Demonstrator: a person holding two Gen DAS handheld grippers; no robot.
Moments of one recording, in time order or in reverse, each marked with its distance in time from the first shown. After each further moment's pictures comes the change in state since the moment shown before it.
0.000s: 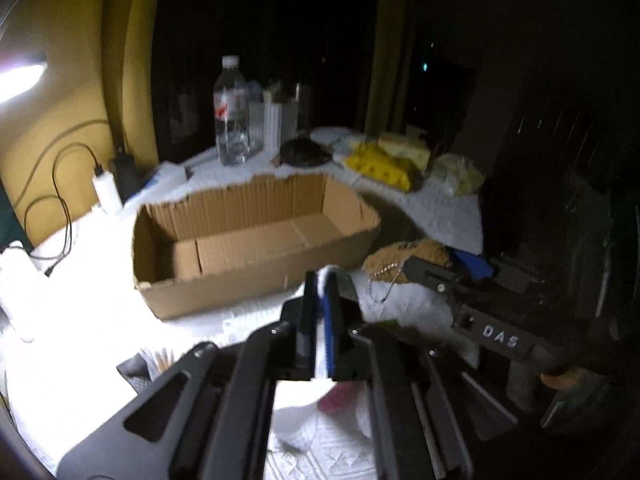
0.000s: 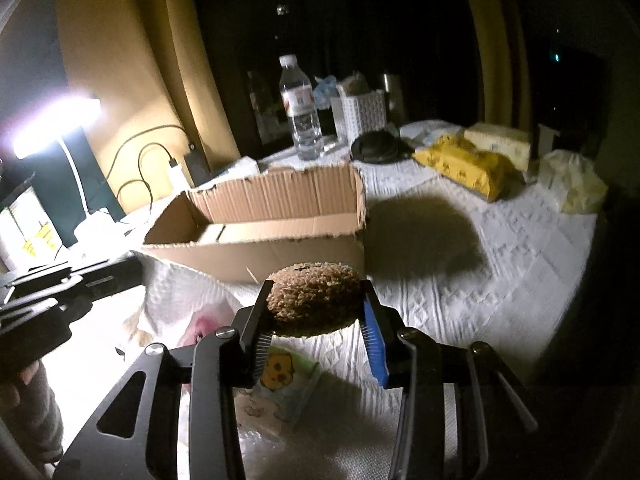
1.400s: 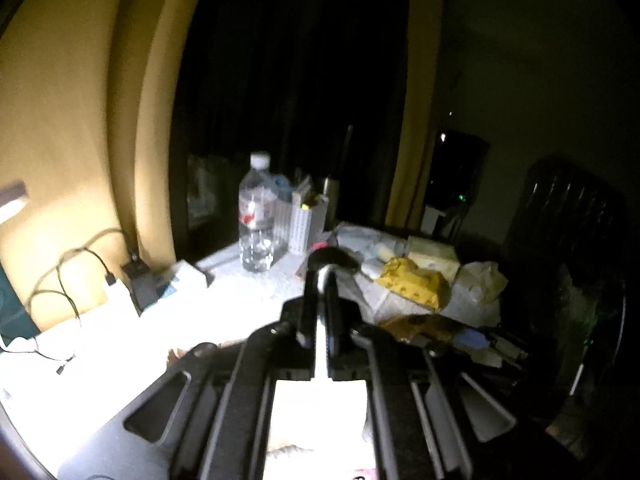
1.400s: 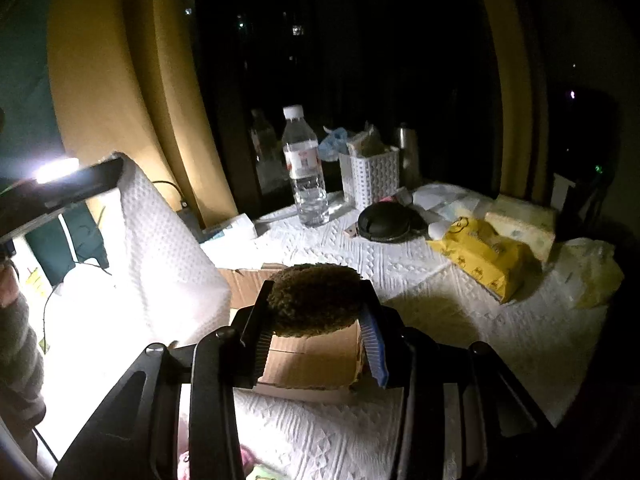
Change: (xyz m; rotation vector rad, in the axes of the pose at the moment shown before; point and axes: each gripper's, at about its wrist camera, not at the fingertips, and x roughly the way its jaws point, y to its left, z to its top) left arm 0.029 0.056 0.116 -0.064 -0.198 0.027; right arm 0.053 -0.007 0.087 -0.045 -0.065 0.022
